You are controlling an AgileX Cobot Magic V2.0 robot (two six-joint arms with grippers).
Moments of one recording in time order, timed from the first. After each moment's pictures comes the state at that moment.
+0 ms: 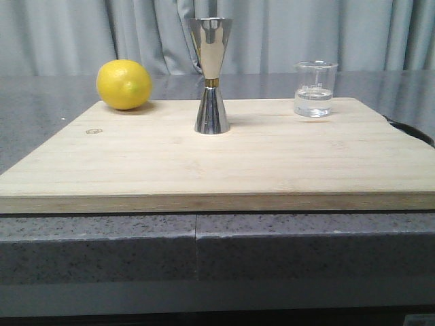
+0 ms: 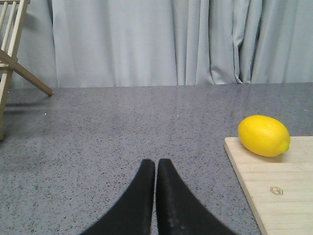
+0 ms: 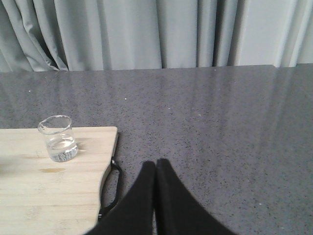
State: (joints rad) left arm -0.05 0.26 -0.49 0.03 0.41 0.01; right arm -0.02 0.30 -0.56 -0.04 0.47 0.05
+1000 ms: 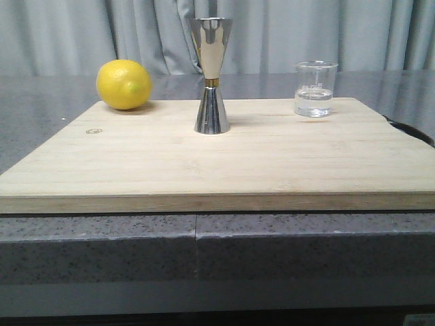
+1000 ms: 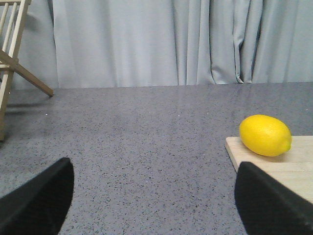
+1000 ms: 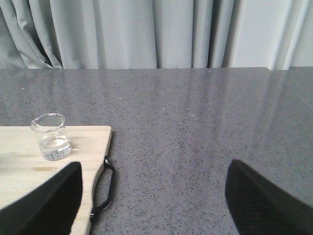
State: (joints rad) left arm -0.05 0.26 -0.49 0.03 0.41 0.01; right arm -0.02 0.30 -0.56 -0.07 0.47 0.05
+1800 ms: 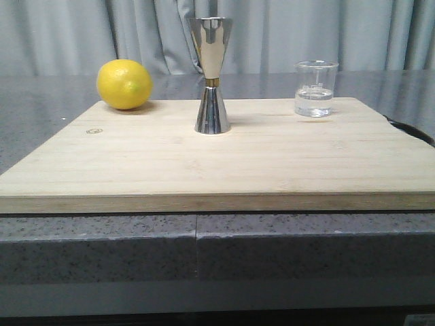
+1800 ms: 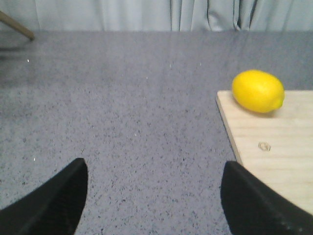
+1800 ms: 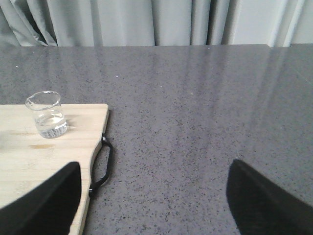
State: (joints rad) left arm -0.05 0.47 -0.69 -0.02 0.70 0.03; right arm -0.02 0.31 -0.60 -0.07 0.60 0.05
